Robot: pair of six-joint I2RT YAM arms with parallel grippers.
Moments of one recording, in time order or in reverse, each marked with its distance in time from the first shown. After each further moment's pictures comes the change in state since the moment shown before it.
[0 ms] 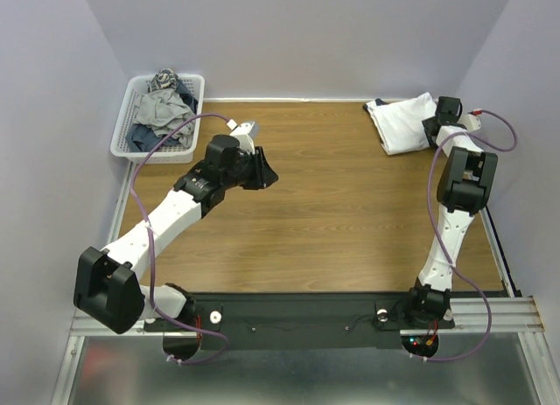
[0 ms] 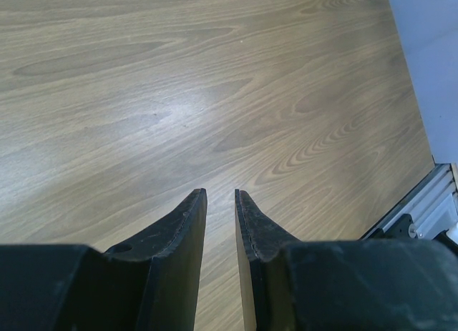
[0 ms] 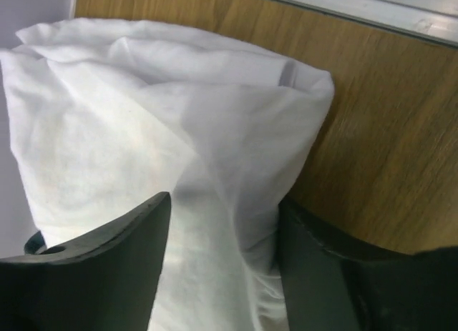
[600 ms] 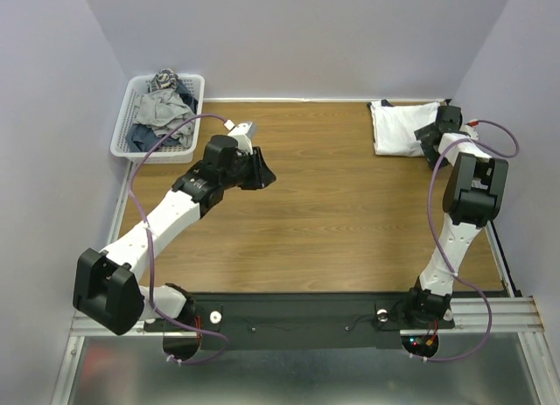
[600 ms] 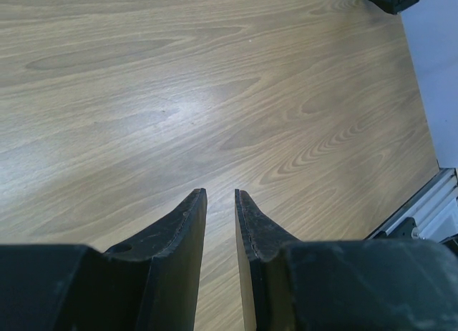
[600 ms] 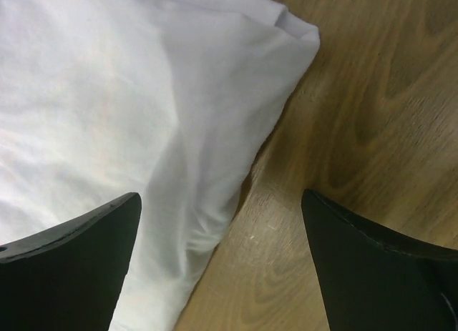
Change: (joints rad) left arm 0.013 -0.005 -0.003 -0.014 -0.012 -0.002; right arm 0.006 -0.248 -0.308 -0.067 -0.047 -0.047
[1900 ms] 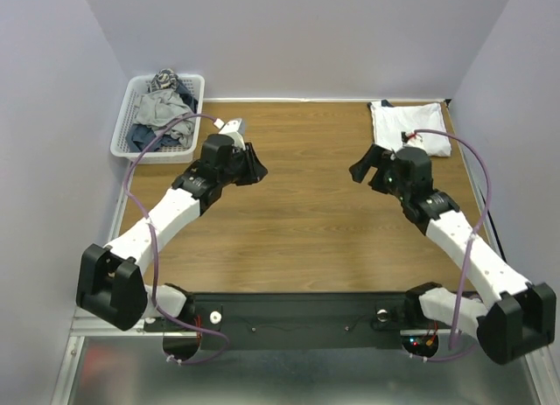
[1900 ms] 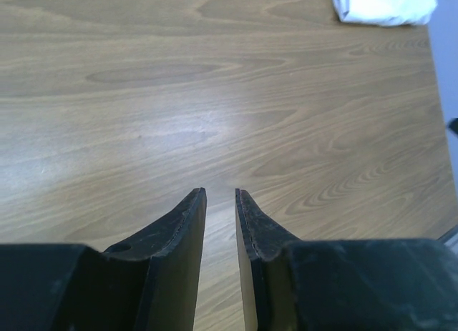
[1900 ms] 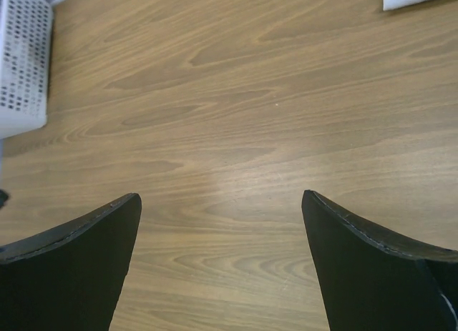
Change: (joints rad) left arm 0.043 0.026 -0.006 0.045 -0.090 -0.034; right arm 0.561 -1.023 -0.731 0.109 -0.190 -0.351
